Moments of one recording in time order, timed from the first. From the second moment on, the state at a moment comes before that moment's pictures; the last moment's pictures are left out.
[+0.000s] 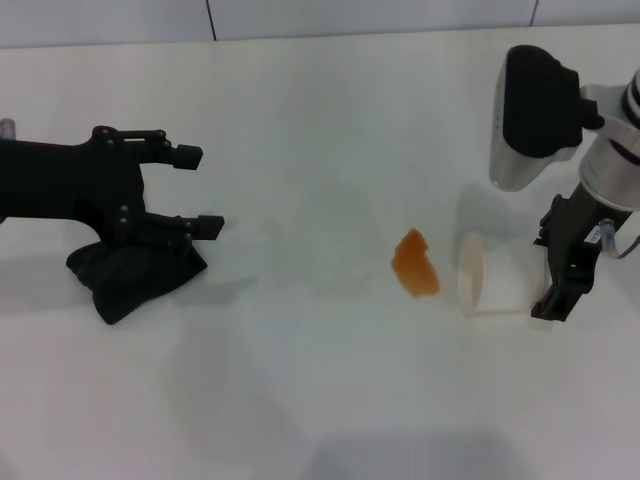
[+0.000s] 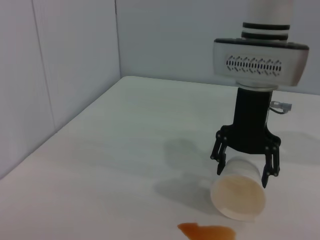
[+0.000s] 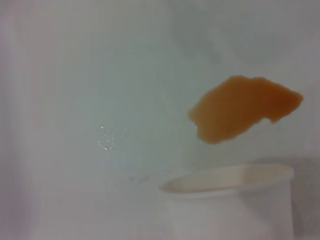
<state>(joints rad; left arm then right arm) -0.55 -2.03 0.77 1.01 2.08 1.76 -1.49 0.82 2.01 -1.50 -1.07 -2.64 -1.63 2.14</state>
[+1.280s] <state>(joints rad) -0.54 -2.03 0.77 1.01 2.10 1.75 -1.48 0.79 2.01 -1.48 -1.11 -2.54 -1.63 2.05</state>
